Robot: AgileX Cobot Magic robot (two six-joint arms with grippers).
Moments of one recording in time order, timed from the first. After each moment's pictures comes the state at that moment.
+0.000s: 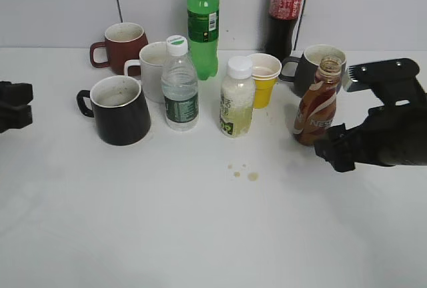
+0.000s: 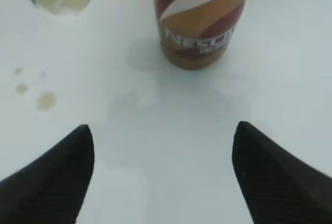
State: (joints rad) left arm -0.26 1.22 -0.37 -0.10 -0.36 0.00; right arm 0.36 1.53 -0.55 0.20 -0.09 -0.14
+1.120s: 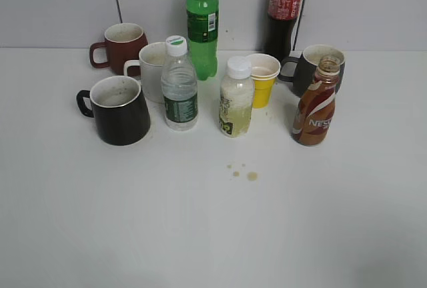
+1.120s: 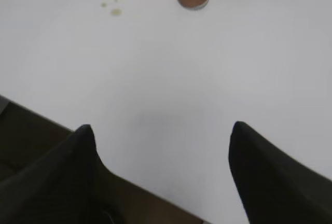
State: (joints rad) left arm -0.26 0.17 -0.57 -0.06 1.10 0.00; right arm 0.36 0.18 -0.54 0.07 1.10 -0.14
